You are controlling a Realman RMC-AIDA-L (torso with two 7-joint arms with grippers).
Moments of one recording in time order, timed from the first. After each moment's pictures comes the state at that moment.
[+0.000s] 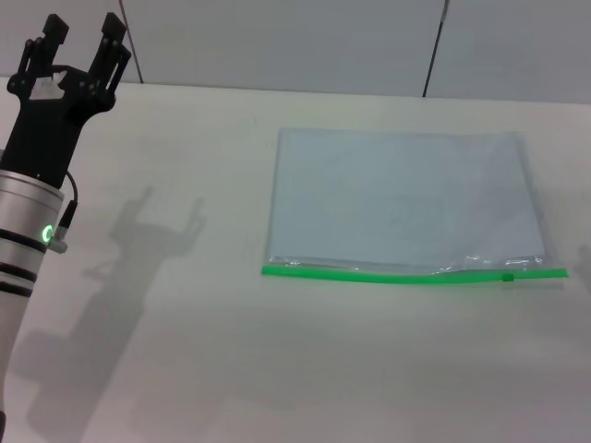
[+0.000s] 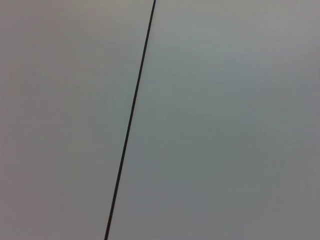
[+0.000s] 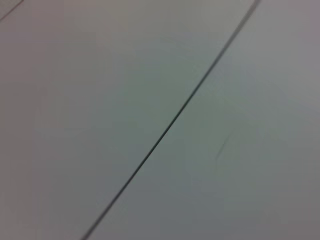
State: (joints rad) left arm -0.56 -2.04 0.04 -0.20 1.33 1.54 -0.31; right arm 0.36 2.03 -2.51 -0.22 0.99 -1.50 -0.51
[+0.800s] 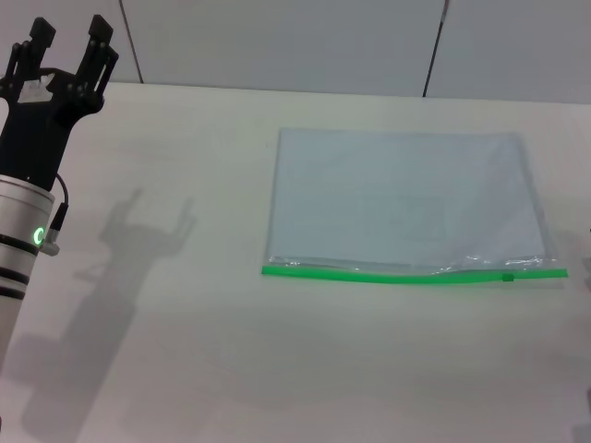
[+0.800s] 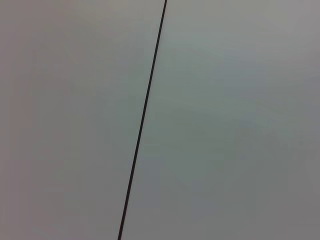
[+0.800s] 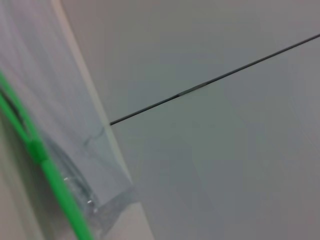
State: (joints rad) left arm -0.55 -2.04 0.03 -0.20 1.32 1.54 -0.31; right arm 0.29 2.04 -2.52 -0.22 1.00 -1.15 -1.08
